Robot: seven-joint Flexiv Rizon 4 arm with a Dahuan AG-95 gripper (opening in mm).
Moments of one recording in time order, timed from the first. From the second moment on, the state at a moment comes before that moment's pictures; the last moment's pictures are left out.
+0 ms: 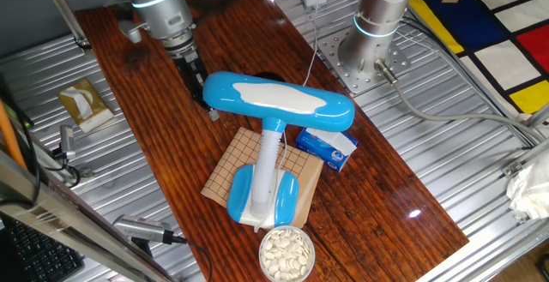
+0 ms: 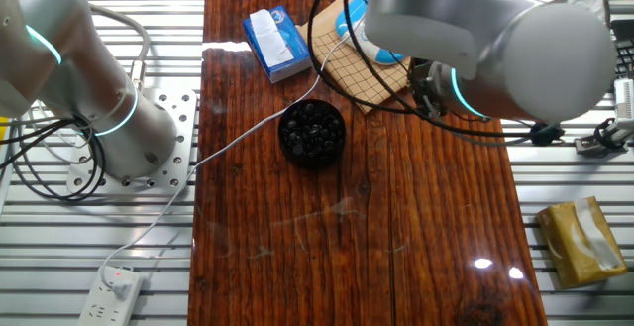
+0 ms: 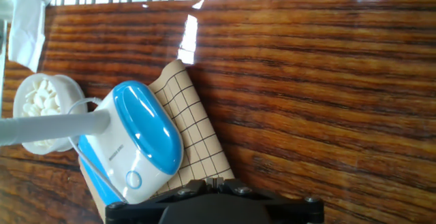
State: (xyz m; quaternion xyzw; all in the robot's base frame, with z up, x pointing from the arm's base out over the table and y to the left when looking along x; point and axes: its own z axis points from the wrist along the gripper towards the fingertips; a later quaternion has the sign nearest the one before) arm 0.526 0.054 0.126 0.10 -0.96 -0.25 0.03
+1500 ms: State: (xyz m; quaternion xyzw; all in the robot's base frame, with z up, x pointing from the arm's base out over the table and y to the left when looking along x) arm 0.525 0.053 0.127 0.12 -0.96 -0.25 0.08
